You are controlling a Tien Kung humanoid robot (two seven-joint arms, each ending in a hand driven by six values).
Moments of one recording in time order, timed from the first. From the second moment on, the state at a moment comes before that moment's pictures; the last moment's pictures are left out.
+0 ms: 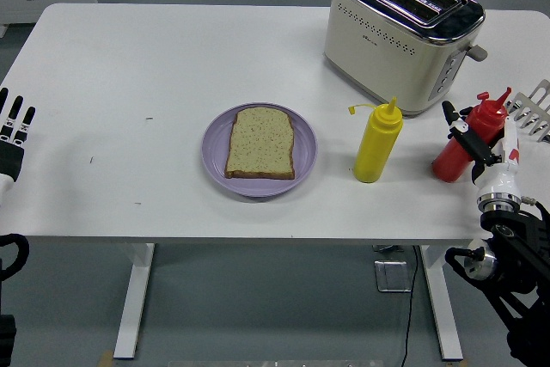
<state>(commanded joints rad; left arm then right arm) -0.07 0.01 -1.89 -1.42 0.49 0.10 0.12 0.28 -0.19 1.02 1.19 -0.64 -0.56 0.47</state>
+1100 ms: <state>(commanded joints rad) -0.07 0.01 -1.90 -1.42 0.49 0.10 0.12 0.58 -0.30 1.10 1.37 -1.24 -0.59 0.06</state>
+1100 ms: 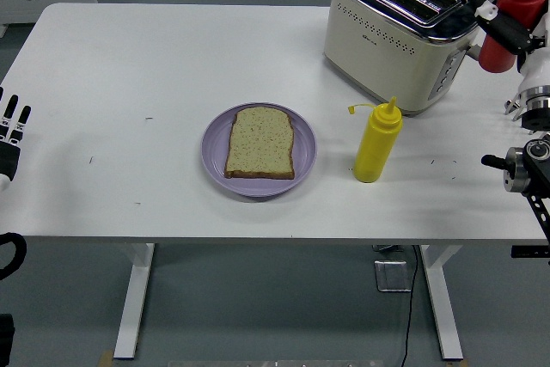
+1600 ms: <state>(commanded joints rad) -0.06 0.01 -1.90 -1.42 0.49 0.11 0.12 0.94 -0.29 0.79 1.29 -1.87 -0.27 -0.29</state>
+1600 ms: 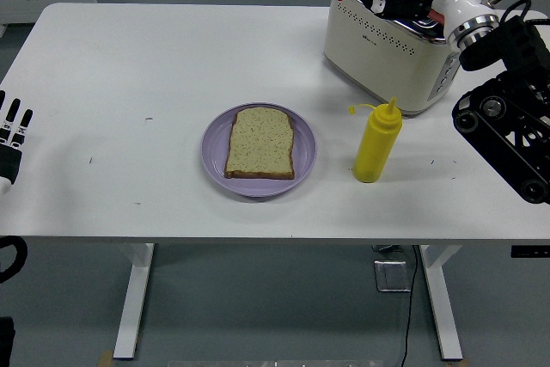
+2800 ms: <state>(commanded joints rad) -0.06 0.01 -1.91 -1.42 0.49 0.11 0.12 1.13 -0.27 0.59 1.26 -2.27 -0.02 -0.29</state>
